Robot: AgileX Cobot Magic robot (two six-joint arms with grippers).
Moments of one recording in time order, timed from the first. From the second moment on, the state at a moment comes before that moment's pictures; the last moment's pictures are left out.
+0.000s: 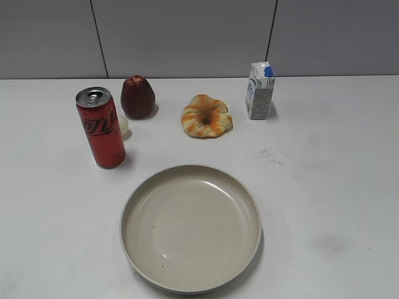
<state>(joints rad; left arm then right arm) -0.01 -0.01 -0.50 -0.16 1.03 0.11 0.07 -0.01 -0.49 0.04 1.05 -0.02</state>
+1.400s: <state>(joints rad) -0.01 -0.01 -0.50 -0.16 1.03 0.11 0.08 0.72 -0.41 0.22 0.08 -0.02</state>
